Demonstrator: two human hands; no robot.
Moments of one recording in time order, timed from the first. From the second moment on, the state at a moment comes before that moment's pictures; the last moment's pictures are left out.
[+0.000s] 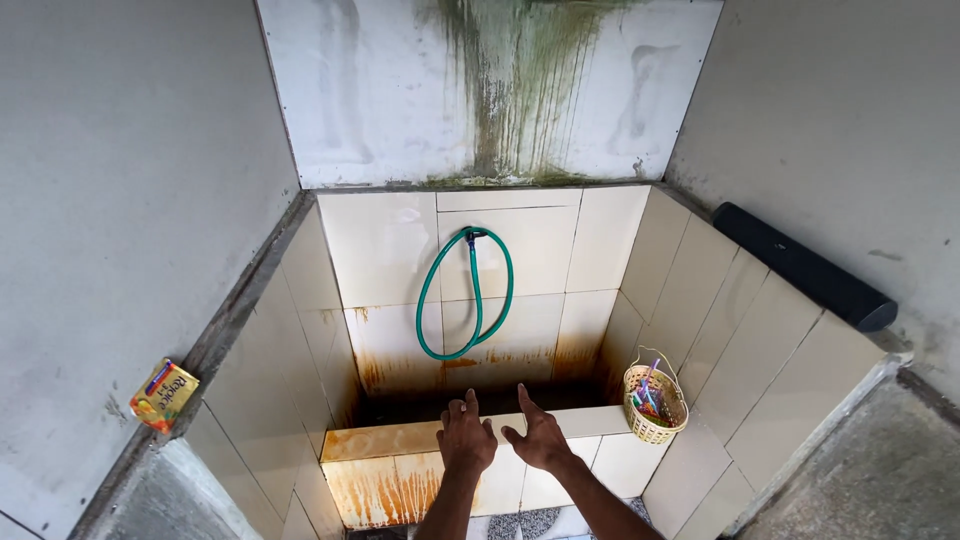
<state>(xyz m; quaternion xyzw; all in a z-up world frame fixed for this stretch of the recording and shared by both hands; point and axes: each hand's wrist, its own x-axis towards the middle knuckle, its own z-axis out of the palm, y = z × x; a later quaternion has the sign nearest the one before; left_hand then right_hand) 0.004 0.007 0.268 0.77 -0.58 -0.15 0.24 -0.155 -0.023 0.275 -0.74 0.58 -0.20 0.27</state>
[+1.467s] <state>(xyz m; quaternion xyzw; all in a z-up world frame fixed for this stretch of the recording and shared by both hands) -0.111 -0.077 0.419 0.80 -0.52 -0.21 0.21 -0.298 -0.156 0.276 -0.86 0.45 -0.10 0.23</state>
